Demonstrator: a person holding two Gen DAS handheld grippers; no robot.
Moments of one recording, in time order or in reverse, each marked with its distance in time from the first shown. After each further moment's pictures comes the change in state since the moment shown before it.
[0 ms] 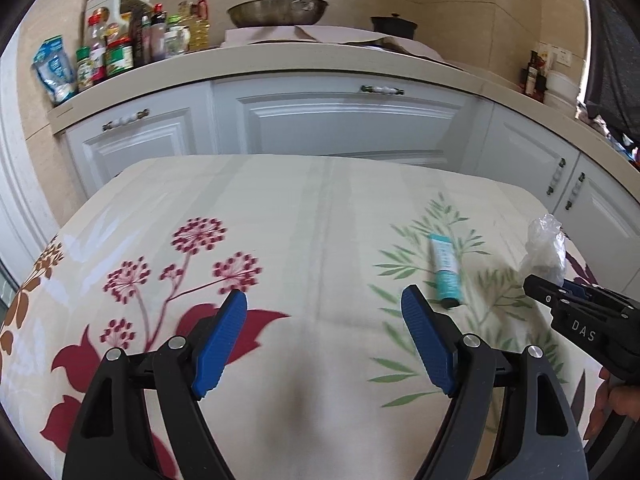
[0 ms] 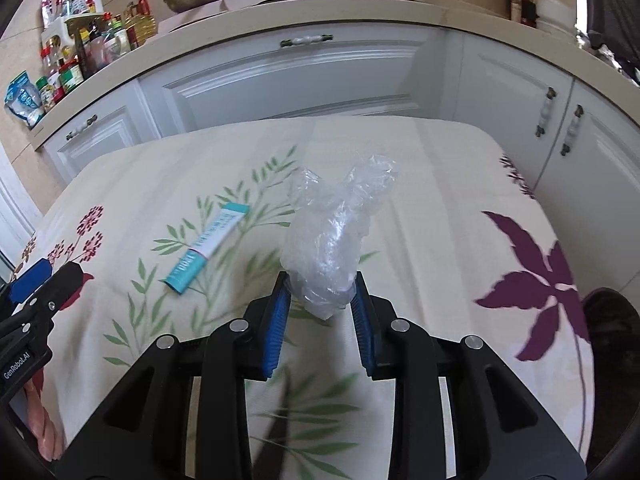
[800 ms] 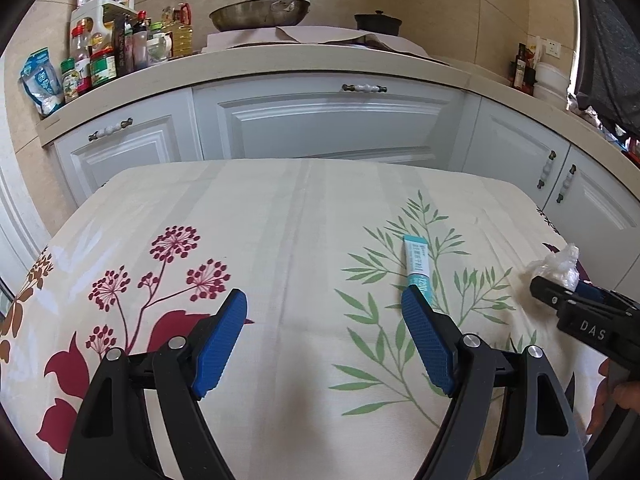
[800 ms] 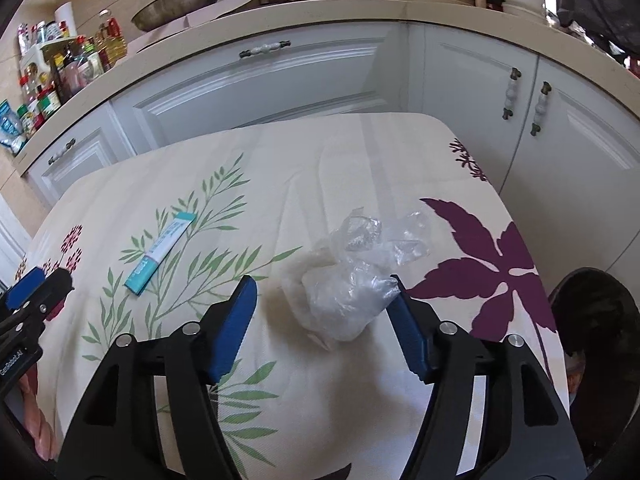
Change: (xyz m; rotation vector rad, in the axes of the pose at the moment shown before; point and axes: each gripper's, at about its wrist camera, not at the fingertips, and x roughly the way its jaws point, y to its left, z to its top) left arm 0.000 -0.016 0.001 0.019 0.004 -0.006; right arm -0.004 -0.038 -0.002 0.079 -0.013 -0.036
